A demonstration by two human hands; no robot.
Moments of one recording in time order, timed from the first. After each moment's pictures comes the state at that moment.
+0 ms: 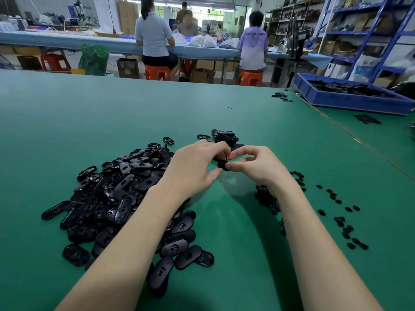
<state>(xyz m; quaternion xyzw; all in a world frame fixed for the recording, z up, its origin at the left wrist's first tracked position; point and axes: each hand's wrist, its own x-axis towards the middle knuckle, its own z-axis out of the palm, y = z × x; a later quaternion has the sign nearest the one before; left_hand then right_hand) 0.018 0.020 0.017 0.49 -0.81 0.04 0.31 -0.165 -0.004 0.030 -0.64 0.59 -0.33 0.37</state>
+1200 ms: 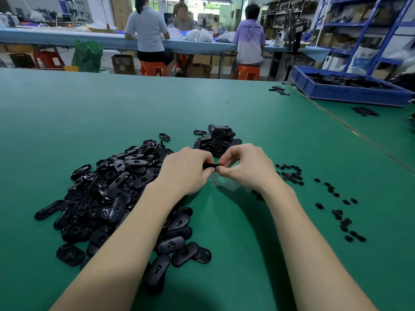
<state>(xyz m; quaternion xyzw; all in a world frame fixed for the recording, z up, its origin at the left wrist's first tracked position) 0.017 0.015 0.009 0.62 -0.76 0.00 0.17 -0.155 -0.005 0.012 -0.74 0.60 -0.26 0.18</state>
